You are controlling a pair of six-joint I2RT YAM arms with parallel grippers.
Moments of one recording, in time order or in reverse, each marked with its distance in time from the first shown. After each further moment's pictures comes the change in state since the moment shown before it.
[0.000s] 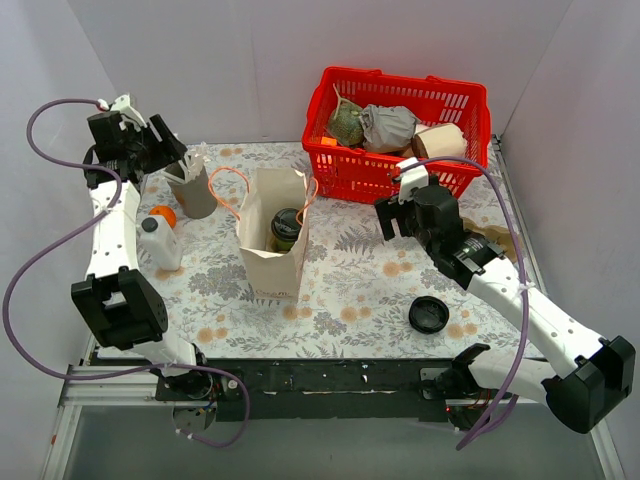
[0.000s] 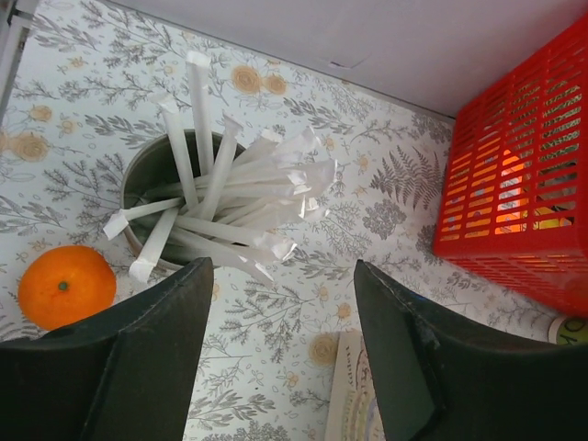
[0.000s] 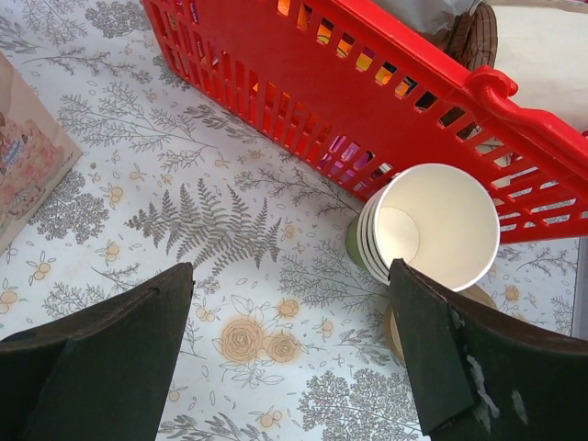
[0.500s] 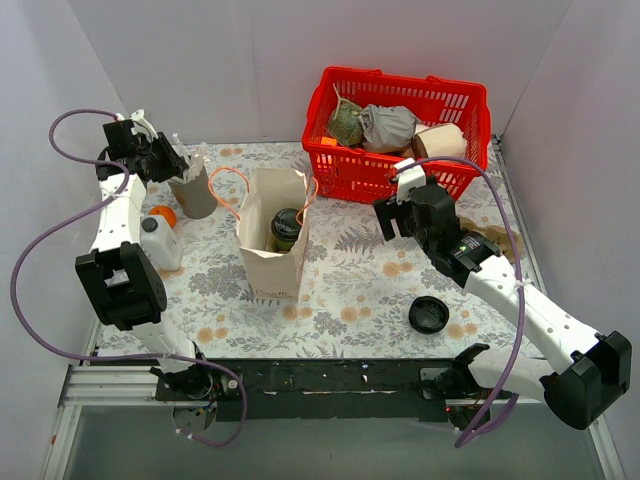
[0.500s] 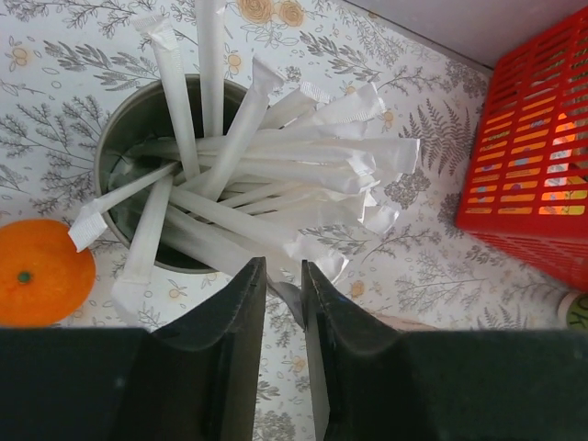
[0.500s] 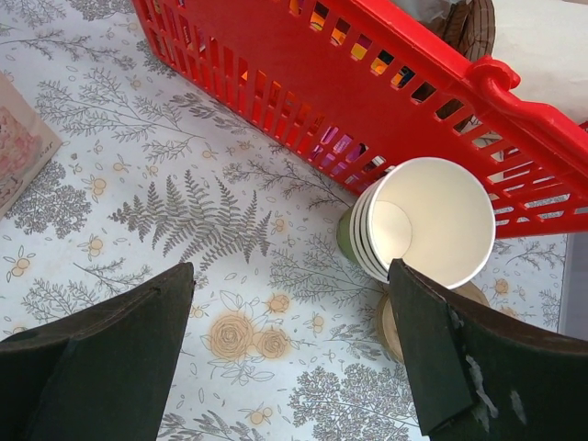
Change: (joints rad) left arm 0.000 0.143 -0.009 -0.021 0.049 0.004; right arm 0.000 0.021 0.000 -0.003 0.024 -0.017
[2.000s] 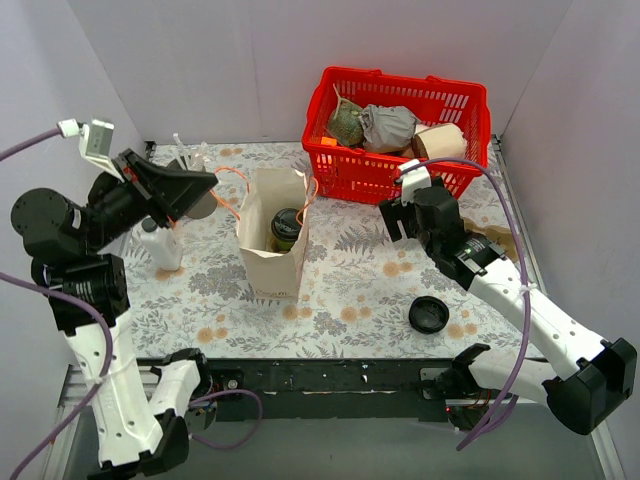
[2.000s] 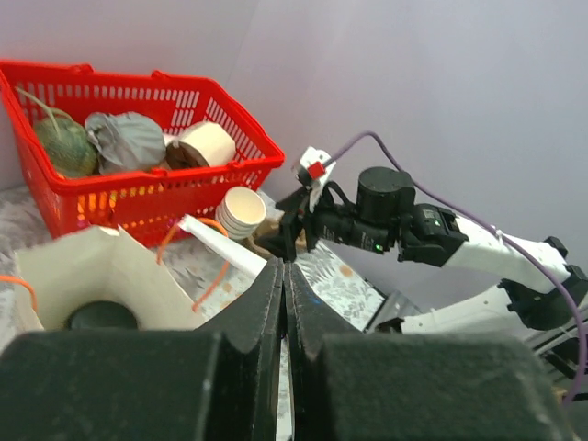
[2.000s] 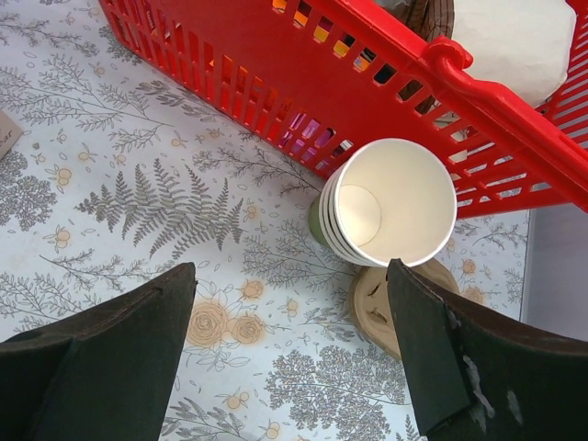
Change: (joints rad) left arm -0.025 -0.802 -0.045 0.224 0.714 -0.454; right arm 0.000 -0.029 0.004 -0.049 0.064 -0.028
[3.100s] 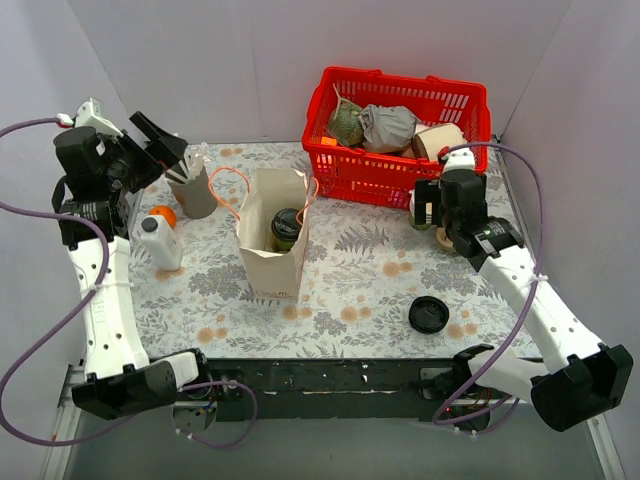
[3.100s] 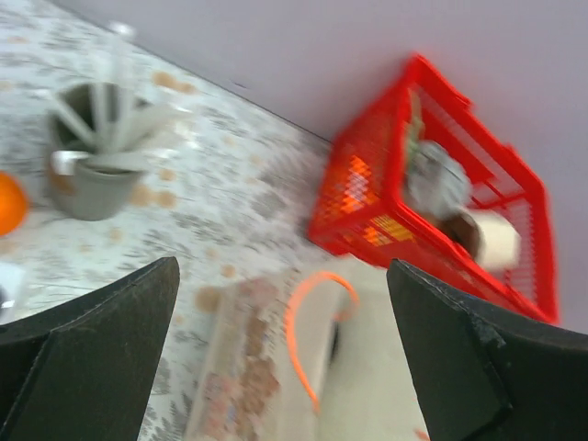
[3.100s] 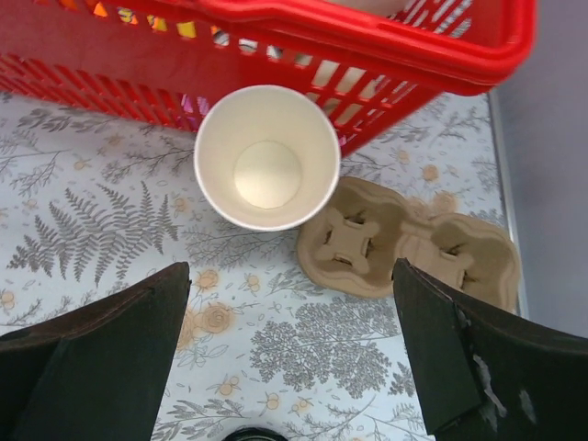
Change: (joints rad) left arm -0.001 0.257 0.042 -0.401 -0.665 0.182; right arm -0.211 0.037 0.071 -0.131 -0.003 0.211
